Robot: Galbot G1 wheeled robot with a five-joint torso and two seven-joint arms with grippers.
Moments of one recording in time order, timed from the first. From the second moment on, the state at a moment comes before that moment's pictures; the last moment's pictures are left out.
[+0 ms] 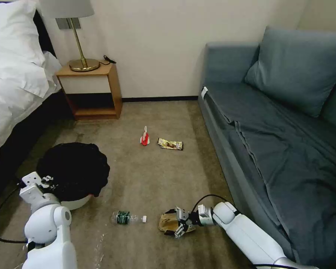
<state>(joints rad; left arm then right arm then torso) 1.18 -1.55 -0.91 -1.91 -0.22 0.47 -0.37 -0.81 1.21 -0.13 0.95 0.02 0.30 -0.96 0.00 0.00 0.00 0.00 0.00</state>
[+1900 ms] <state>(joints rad) 1.19 -1.56 -0.89 -1.91 -0.21 0.46 -0.38 -0.86 1.18 -0.04 1.12 0.15 0.34 -0.82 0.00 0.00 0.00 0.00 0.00</state>
